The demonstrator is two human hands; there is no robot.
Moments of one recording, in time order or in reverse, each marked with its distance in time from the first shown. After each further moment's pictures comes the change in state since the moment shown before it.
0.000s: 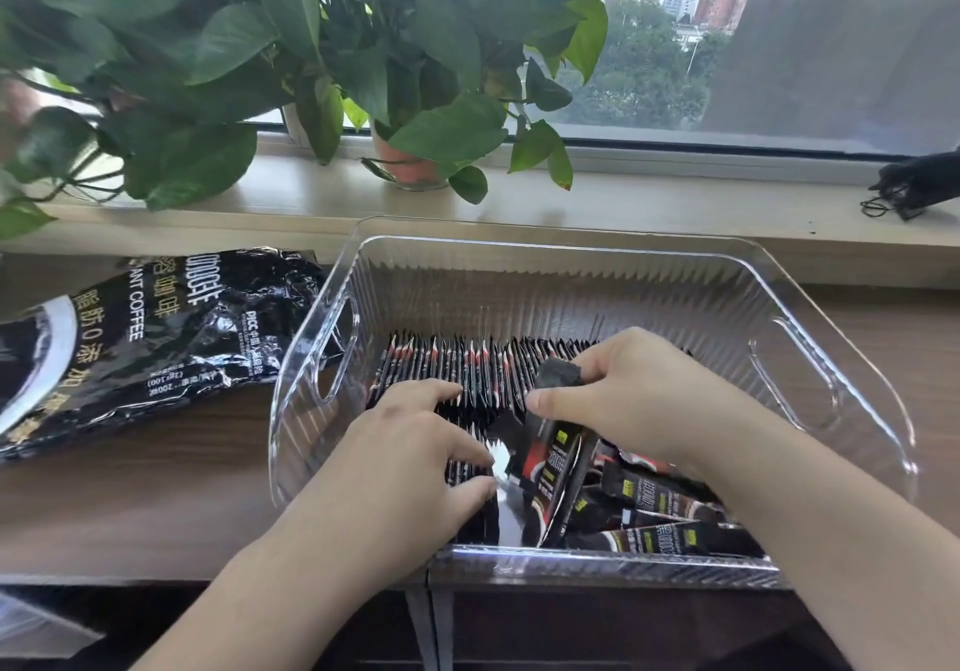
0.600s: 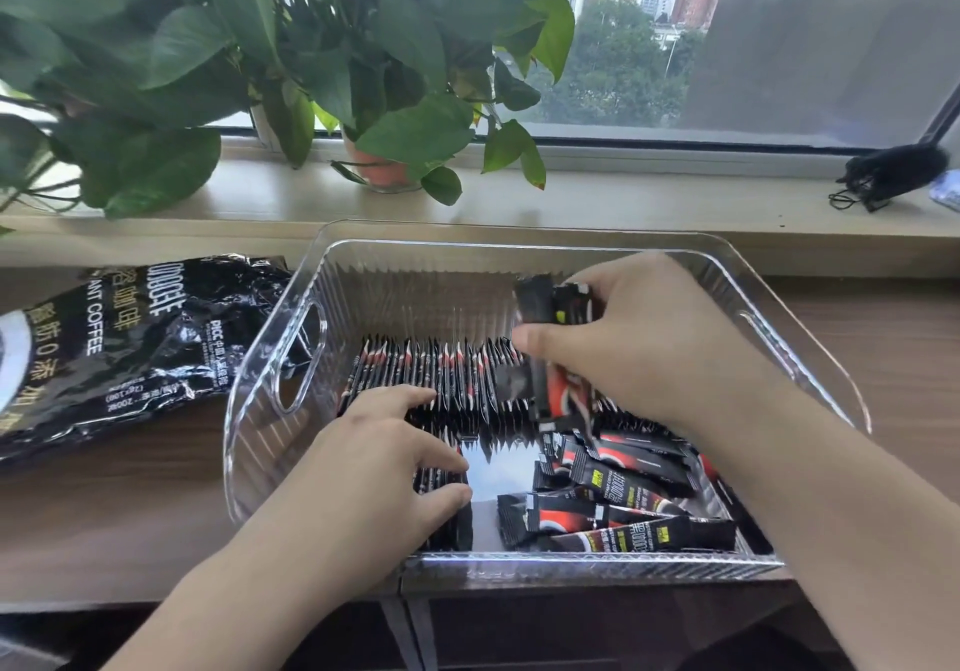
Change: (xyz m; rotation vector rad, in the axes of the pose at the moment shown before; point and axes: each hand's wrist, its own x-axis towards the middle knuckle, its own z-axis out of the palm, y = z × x) left_hand 0.002 -0.001 0.003 0.001 -0.014 0.001; right_hand -0.010 -0.013 -0.027 0.063 0.255 -0.220
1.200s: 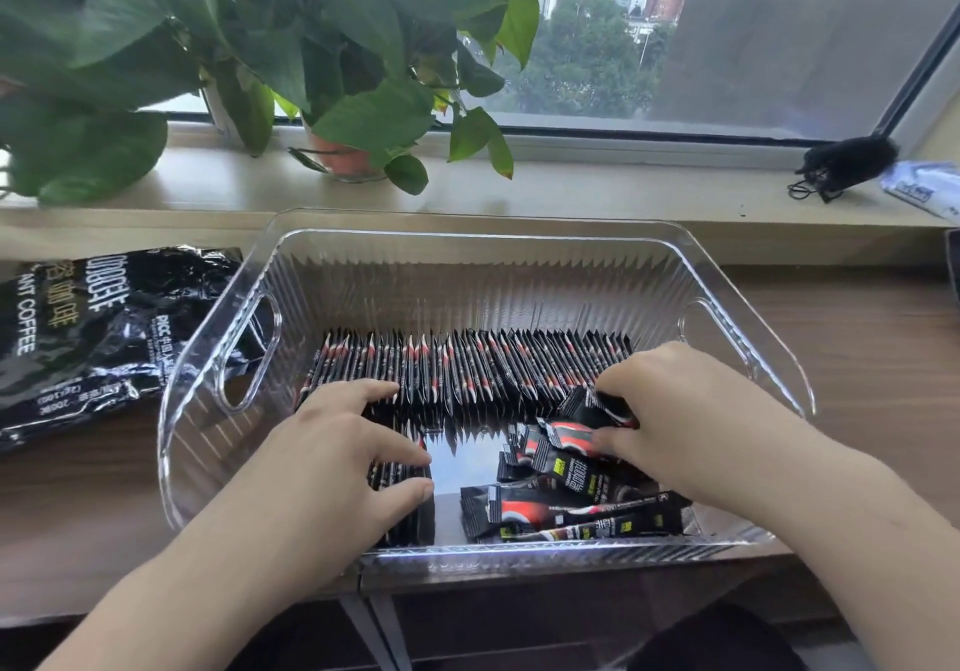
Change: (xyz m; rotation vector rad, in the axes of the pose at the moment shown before) left_hand -0.001 -0.001 0.000 -0.003 -0.008 -0.003; right_hand -0.023 0.066 -0.014 -0.742 -0.232 -0.109
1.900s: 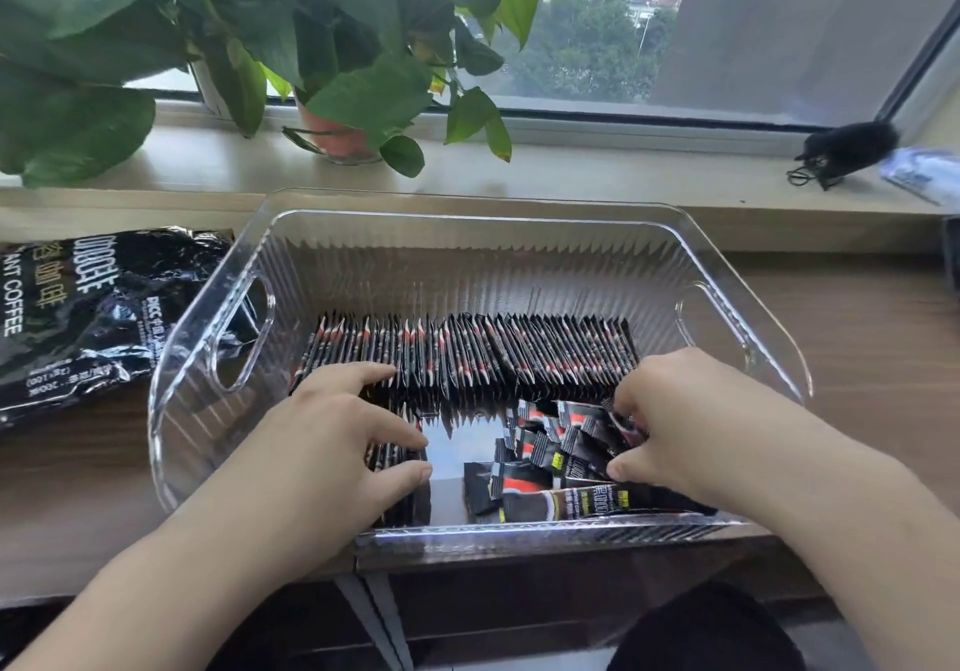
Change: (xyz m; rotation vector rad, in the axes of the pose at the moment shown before) left_hand 0.000 -0.001 -0.001 0.005 -0.006 0.017; right_hand -0.006 -0.006 -0.001 -0.094 -0.197 0.134
